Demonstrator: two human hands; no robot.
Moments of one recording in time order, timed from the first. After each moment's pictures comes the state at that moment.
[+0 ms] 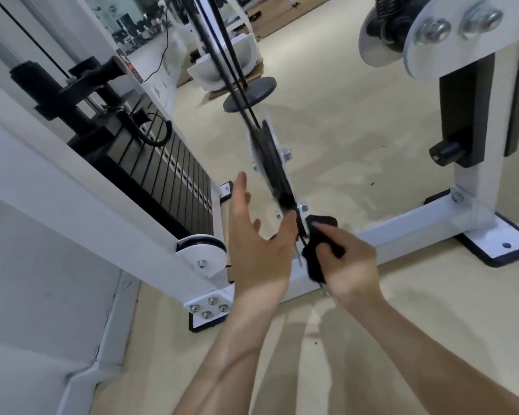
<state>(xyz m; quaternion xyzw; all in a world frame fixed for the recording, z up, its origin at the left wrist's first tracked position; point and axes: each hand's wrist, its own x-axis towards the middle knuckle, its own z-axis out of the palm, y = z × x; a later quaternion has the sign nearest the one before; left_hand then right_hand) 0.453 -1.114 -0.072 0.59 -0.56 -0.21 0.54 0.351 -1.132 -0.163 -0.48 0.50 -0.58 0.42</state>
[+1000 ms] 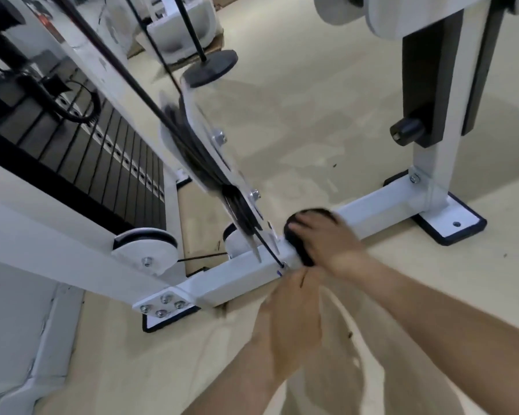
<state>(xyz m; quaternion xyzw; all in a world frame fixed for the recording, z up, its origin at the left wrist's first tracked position) 0.416 -1.083 -0.172 0.55 -0.83 -0.05 0.01 0.293 -1.210 -0.268 -0.84 0.51 -0.16 0.10</state>
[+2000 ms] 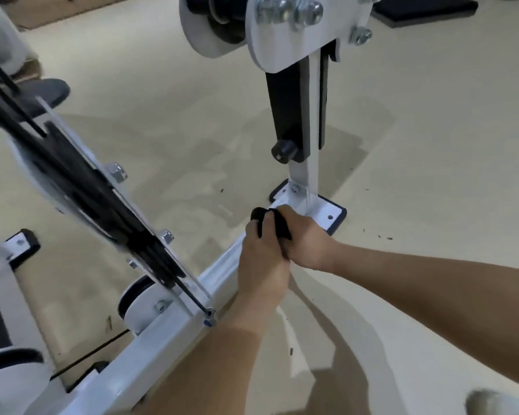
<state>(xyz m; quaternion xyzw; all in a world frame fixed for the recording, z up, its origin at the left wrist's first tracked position) 0.338 -1.189 -0.208 0.46 -0.83 -0.25 0.20 0.221 -1.172 -0.211 -0.61 0.71 -0.27 0.22</state>
